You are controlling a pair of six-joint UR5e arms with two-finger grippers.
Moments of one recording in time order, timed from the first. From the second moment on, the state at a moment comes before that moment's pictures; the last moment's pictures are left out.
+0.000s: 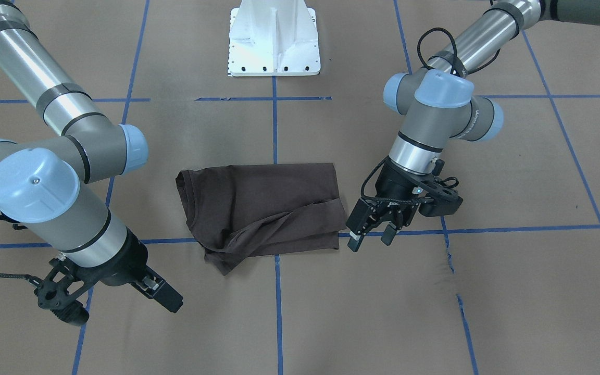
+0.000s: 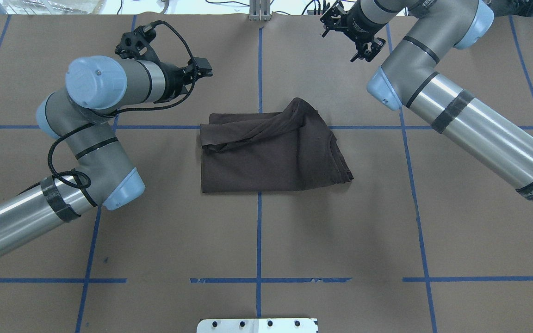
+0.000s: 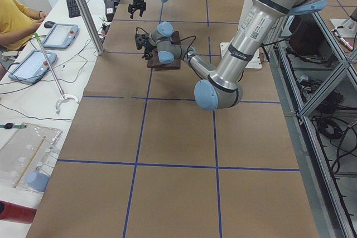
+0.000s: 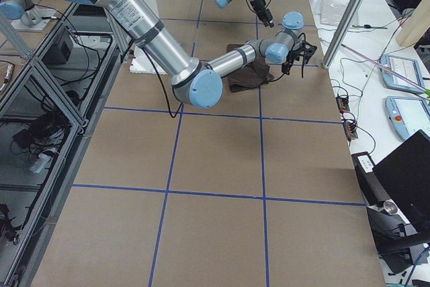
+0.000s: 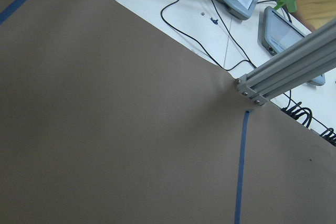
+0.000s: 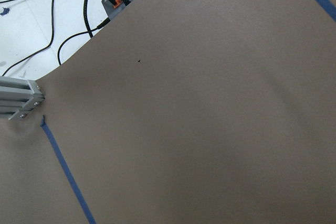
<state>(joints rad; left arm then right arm) -0.70 -2.18 -1.50 -2.29 -1.64 -1.63 0.96 -0.77 1.19 -1.09 2.10 1.62</state>
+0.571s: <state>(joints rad) -0.53 -2.20 -1.59 -1.89 -1.66 -1.38 0.94 -0.78 1.22 -1.09 2.10 1.62</state>
